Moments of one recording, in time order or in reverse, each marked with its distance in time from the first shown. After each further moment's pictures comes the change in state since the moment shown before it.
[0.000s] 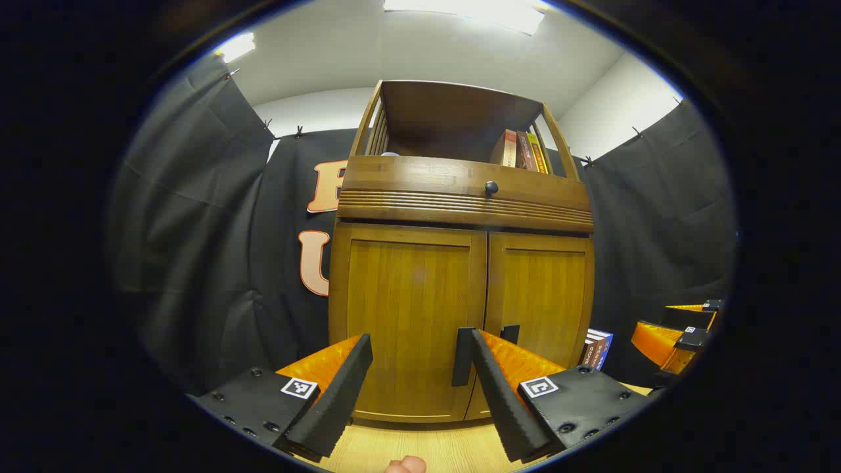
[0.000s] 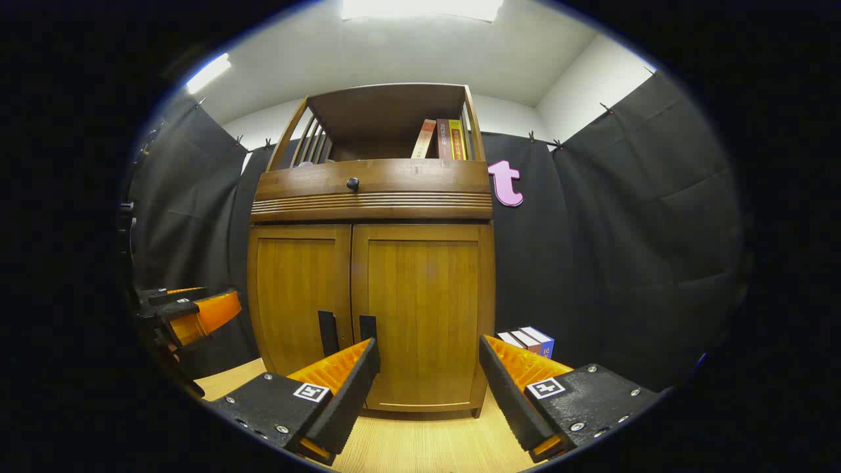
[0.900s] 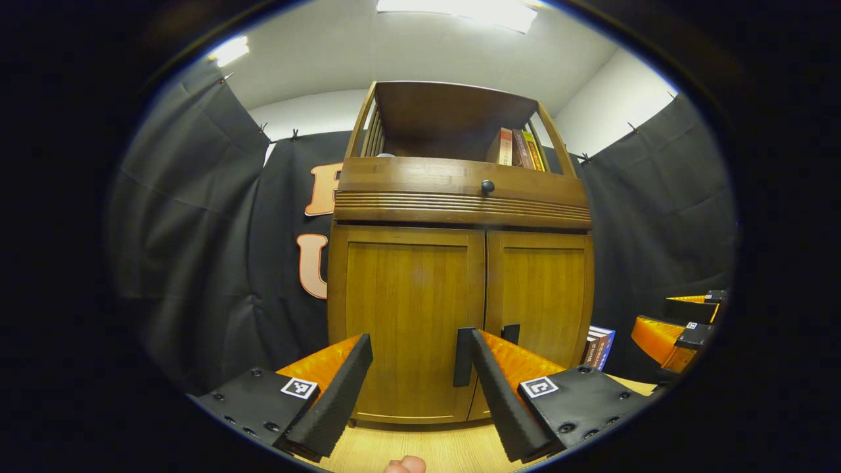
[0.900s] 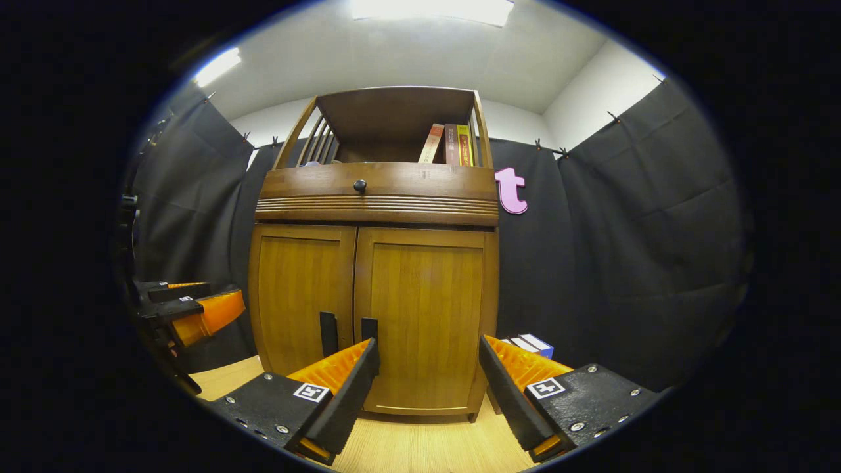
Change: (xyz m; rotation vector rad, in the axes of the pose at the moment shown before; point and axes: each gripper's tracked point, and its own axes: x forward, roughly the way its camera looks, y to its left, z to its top) left arm 0.003 -0.001 0.000 0.025 -0.003 -0.005; right arm 0.001 0.003 0.005 -0.035 -0.020 0.007
